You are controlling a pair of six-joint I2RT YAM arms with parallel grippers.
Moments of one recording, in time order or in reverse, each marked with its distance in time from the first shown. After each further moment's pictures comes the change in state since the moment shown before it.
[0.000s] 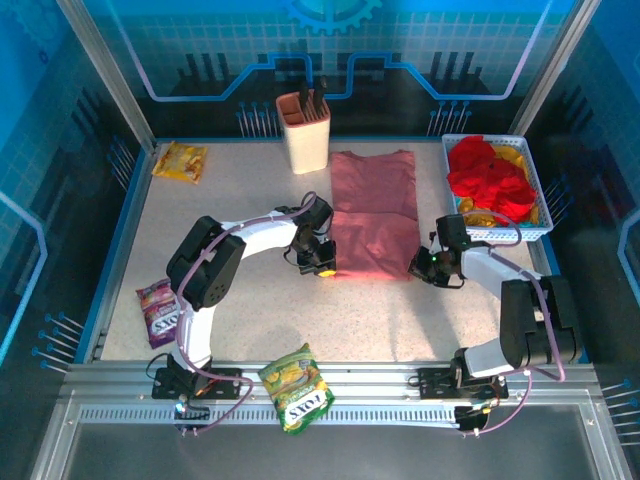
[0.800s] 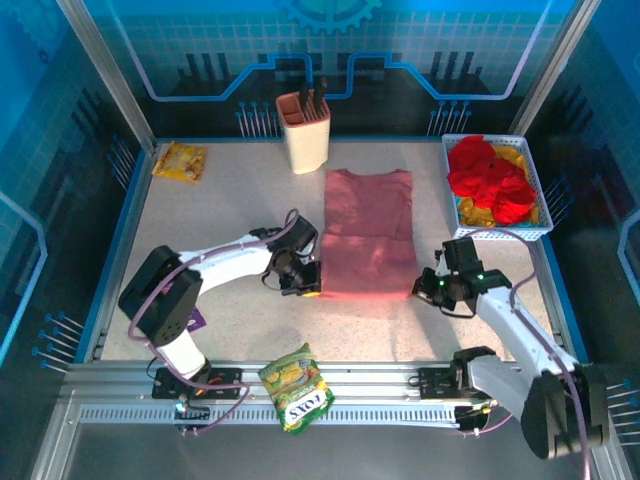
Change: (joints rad) left arm -0.082 -0.397 -0.367 0.020 -0.034 -0.017; right arm 0.091 -0.517 -0.142 -0.297 -0.001 0.073
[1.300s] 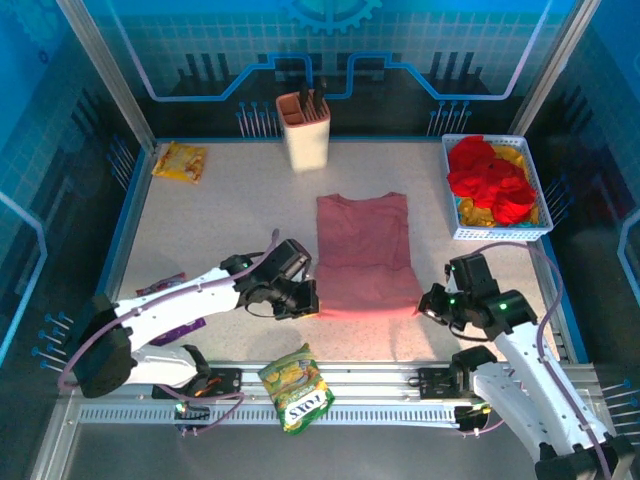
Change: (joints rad) left arm -0.167 -0.338 -0.076 -0.073 -0.068 -0.224; right arm 0.100 -0.257 0.121 -0.320 0.047 0.130
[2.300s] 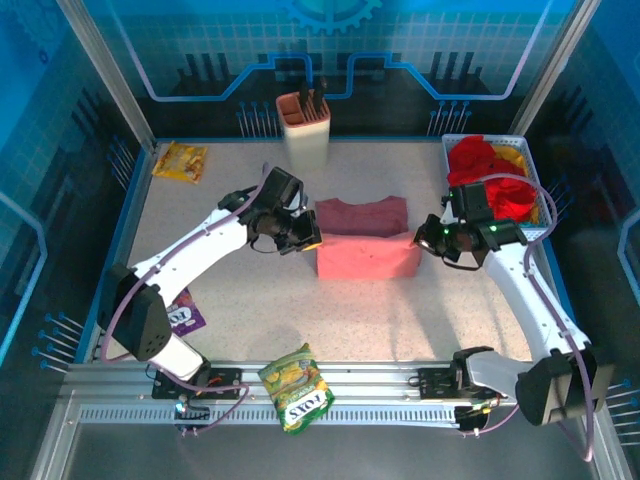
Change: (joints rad) left arm 0.295 0.282 0.455 -0.103 0.054 0.164; right arm -0.113 0.508 0.405 0.182 -0.003 -0.111
